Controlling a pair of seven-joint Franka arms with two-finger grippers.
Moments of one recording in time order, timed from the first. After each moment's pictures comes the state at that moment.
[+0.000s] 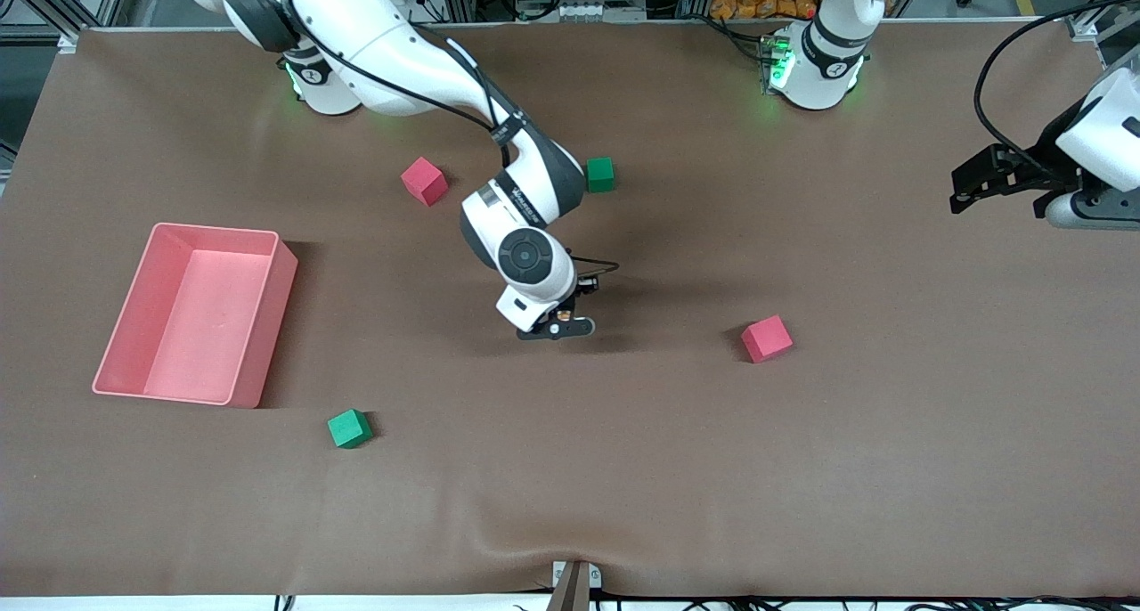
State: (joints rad) left arm 0.00 0.03 -0.10 -1.52 0.00 1.54 -0.03; right arm 0.70 0.88 0.04 -1.31 0.22 2.11 0.55
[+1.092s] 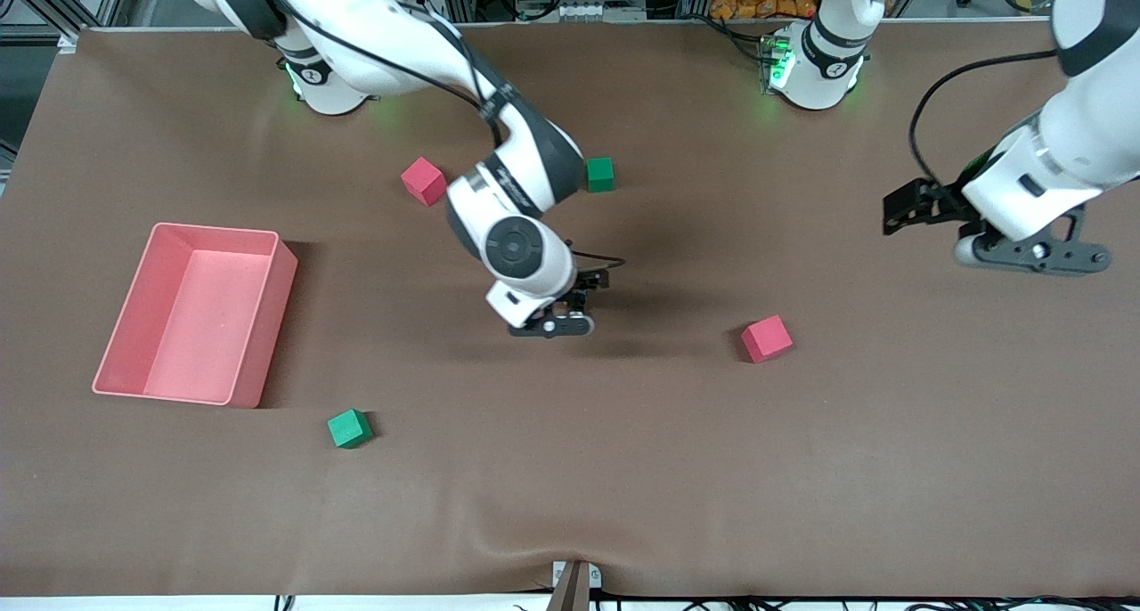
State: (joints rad) left arm -0.08 0.13 -0.11 -1.51 -0.06 1.59 -0.09; right arm 0.66 0.74 -0.01 -1.22 0.27 1.87 0.60
